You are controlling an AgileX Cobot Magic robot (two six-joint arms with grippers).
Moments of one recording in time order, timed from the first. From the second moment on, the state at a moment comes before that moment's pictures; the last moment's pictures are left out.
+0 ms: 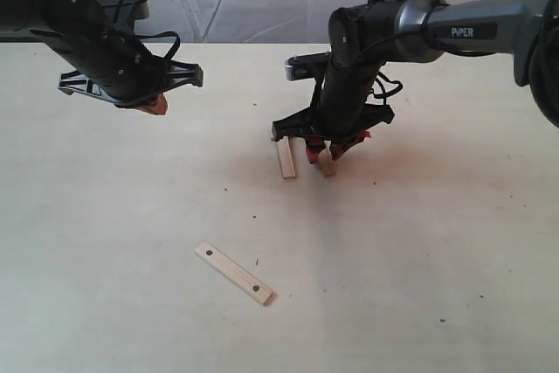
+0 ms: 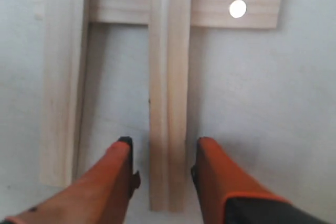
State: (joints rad) left arm -0.18 1.84 -1.26 -0.07 0.61 -0.25; right arm 0.49 2.25 -1.64 0.09 0.84 0.13
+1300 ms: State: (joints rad) left arm -0.18 1.84 -1.26 -0.07 0.61 -0.25; right arm 0.49 2.09 -1.68 0.08 0.97 0.16
